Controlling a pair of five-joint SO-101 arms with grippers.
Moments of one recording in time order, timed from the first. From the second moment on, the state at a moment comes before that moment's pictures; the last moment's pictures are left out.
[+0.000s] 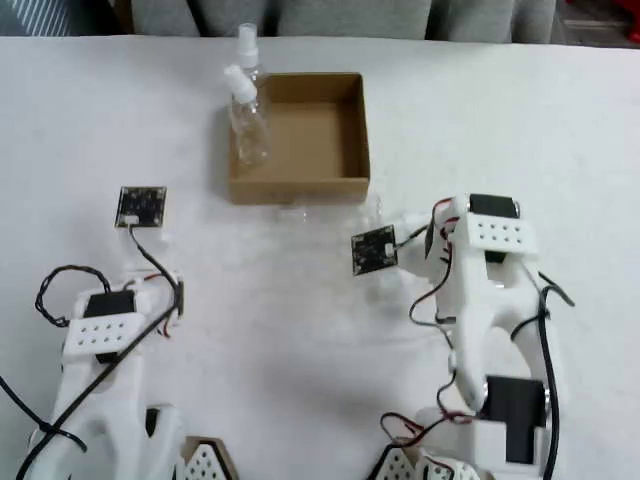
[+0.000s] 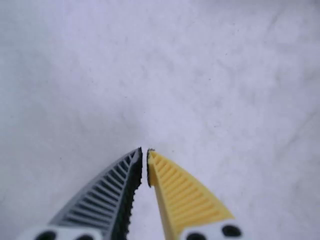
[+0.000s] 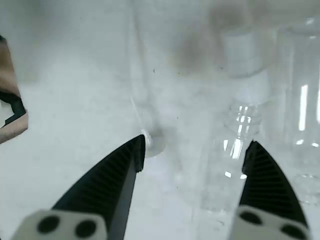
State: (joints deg) left arm -13.1 -39.6 70.0 45.1 -4.2; right arm 3.0 -8.0 28.9 83.0 98.1
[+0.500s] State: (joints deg) left arm -13.1 -39.6 70.0 43.1 -4.2; right arm 9.5 6.1 28.6 69.0 99.7
